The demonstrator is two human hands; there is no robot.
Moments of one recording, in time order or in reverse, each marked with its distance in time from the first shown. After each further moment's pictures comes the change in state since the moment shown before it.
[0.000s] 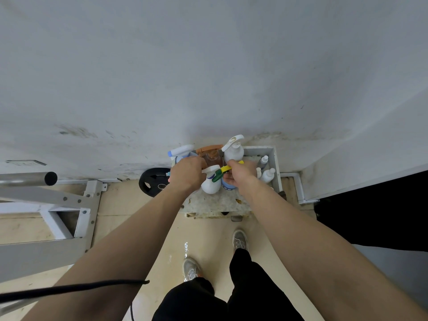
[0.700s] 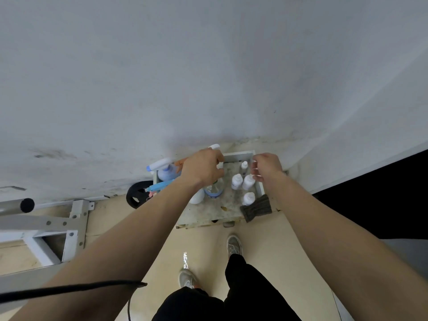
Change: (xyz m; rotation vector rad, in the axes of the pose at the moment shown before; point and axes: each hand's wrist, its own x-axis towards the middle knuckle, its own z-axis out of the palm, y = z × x) left_hand 0.024 0.093 -0.037 -0.111 -0.033 0.242; right_hand 0.013 -0.047 -0.116 -0.187 0.124 -0.179
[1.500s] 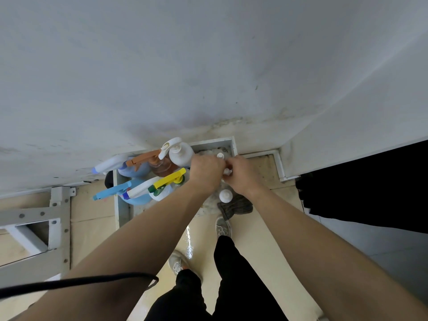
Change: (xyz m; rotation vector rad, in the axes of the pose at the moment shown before) left_hand 0.077 0.069 0.109 0.665 -0.178 0.111; right_hand 0.060 0.056 -0.014 -0.726 -0.249 -0.514
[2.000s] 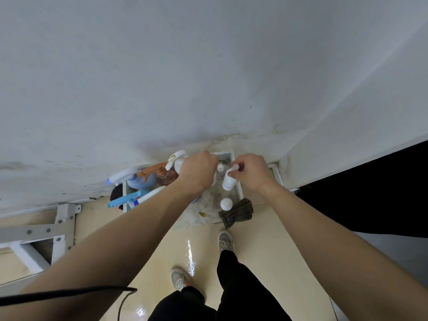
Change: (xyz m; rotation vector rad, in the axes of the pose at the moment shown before) left_hand -0.031 -0.035 -0.064 -0.179 0.016 -0.023; right_hand -0.013 -0.009 -0.052 0.116 0.080 0.028
